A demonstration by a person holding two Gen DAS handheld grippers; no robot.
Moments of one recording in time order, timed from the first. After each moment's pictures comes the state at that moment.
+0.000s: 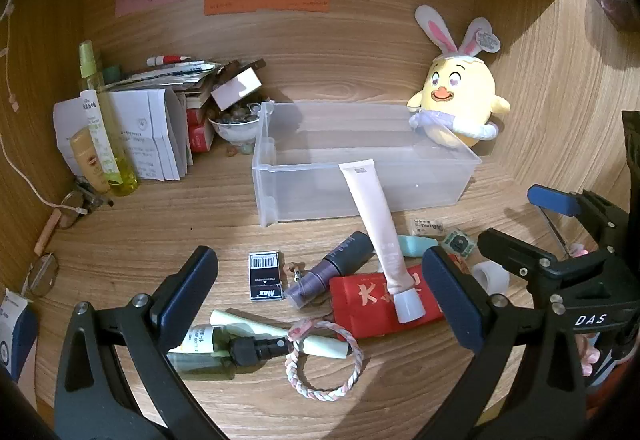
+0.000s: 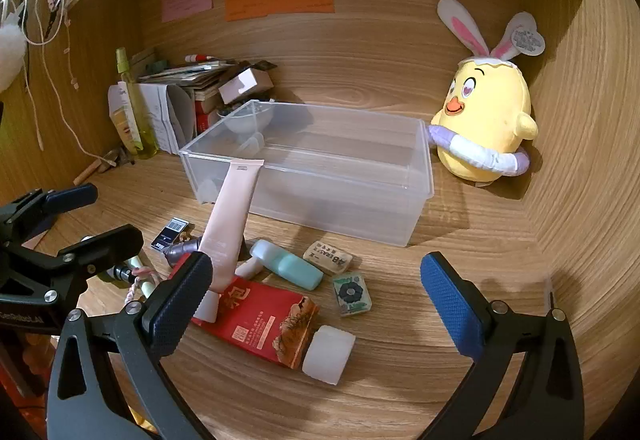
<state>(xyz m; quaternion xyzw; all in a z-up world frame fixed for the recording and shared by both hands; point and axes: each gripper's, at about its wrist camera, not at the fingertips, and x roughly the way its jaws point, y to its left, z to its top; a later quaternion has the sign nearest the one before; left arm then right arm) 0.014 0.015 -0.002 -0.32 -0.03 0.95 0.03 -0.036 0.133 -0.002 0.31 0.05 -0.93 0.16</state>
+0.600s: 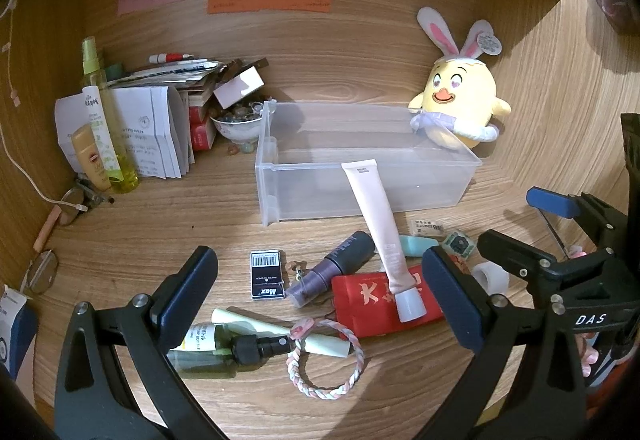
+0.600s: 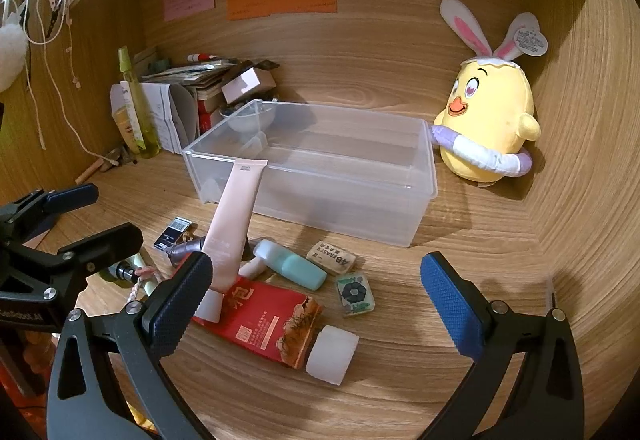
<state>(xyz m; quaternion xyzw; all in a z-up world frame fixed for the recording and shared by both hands) 0.015 0.013 -0.002 -0.32 -0.03 0.95 0.02 -0.037 0.132 -0.002 0.32 0.05 -0.93 0.17</state>
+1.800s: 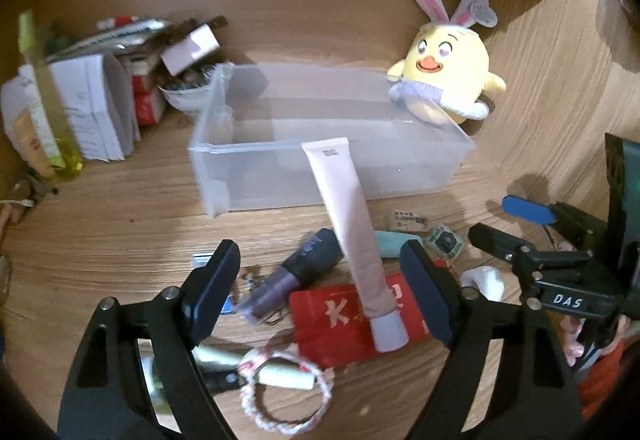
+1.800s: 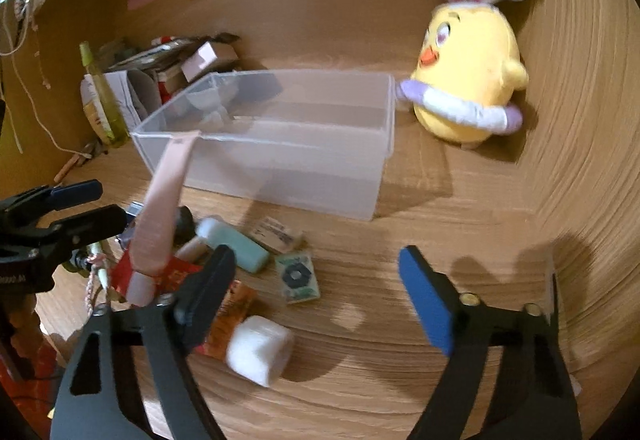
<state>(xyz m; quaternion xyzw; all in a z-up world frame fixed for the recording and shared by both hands) -0.039 0.033 -0.026 -0.38 -0.05 0.92 0.08 -0.076 0.174 -0.034 0.38 0.03 -0.91 0.16</state>
